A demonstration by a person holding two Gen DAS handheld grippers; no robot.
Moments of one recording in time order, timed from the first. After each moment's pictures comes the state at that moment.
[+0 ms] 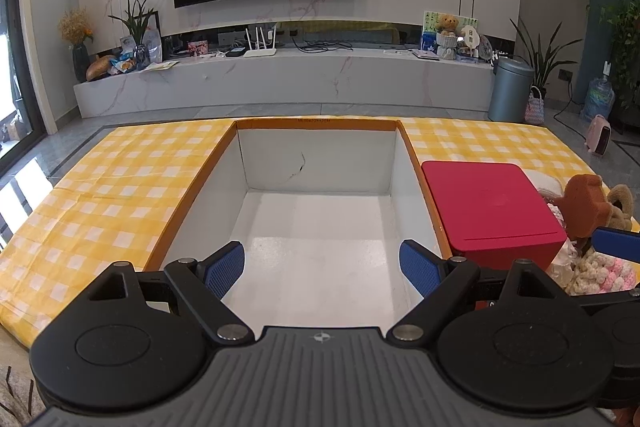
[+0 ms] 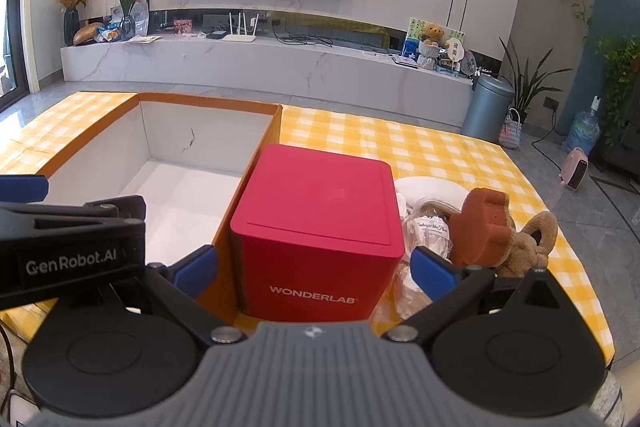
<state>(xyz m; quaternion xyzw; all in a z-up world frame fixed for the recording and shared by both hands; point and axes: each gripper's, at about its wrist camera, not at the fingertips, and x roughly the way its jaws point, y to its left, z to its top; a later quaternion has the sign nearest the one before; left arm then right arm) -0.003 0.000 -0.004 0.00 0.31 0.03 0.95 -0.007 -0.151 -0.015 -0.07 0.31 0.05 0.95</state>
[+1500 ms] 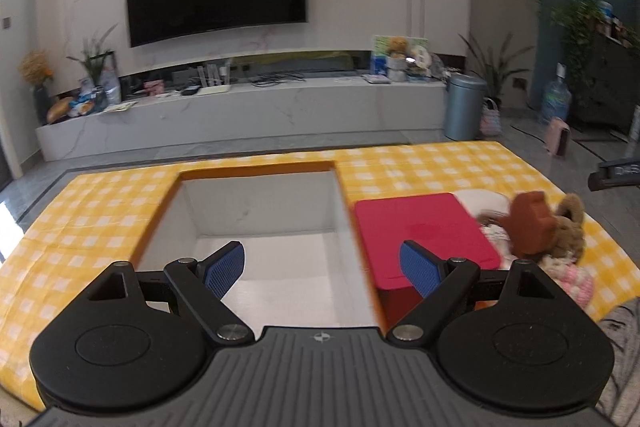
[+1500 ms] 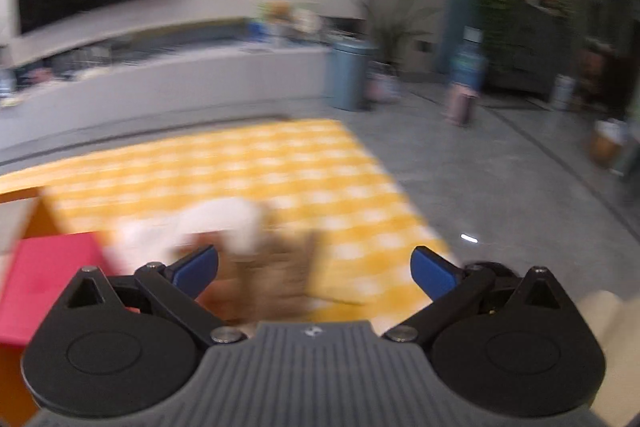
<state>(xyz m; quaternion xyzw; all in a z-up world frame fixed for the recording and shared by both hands) -0.004 -0.036 0.015 0.03 0.27 -0.04 0.96 0.054 -0.353 0.016 0.02 0.33 -0.17 0.93</state>
